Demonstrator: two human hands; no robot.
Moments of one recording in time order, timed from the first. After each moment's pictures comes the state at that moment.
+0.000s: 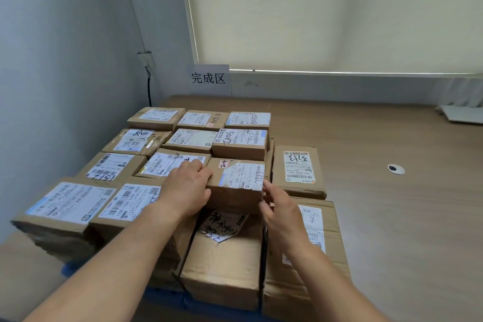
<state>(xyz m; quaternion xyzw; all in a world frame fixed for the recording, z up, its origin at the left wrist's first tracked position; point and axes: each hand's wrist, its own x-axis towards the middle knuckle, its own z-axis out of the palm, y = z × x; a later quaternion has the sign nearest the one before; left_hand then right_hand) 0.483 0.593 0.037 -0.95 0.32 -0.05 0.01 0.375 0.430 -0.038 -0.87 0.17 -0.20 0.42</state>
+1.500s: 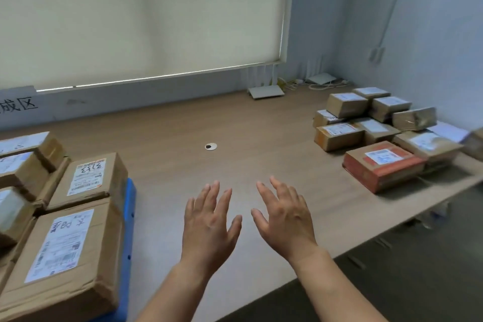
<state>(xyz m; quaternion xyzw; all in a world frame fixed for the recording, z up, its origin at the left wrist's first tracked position) 0.121 0.305 -0.019 -0.83 0.53 -0.05 -0.16 -0.005 0.205 -0.026 -0.89 0.38 -0.27 -0.03</state>
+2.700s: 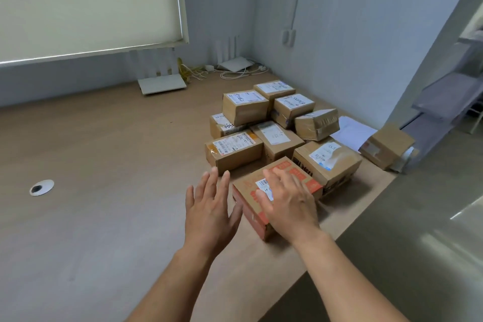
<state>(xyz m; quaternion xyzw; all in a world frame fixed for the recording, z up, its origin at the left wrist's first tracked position) -0.063 -0.091 -0.041 -0.78 0.60 0.05 -0.16 -0.208 -0.153 -0.025 -0.84 0.51 -0.20 0.00</state>
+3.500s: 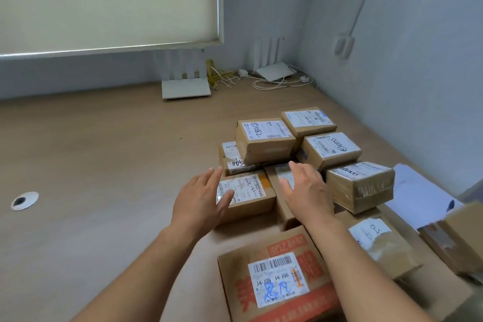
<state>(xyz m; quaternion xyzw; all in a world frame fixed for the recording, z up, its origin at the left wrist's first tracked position) -0.009 -0.289 -0.028 -0.84 0.53 0.07 -0.13 -0.181 -0.412 -0.024 -0.85 0.50 -0.13 0.10</state>
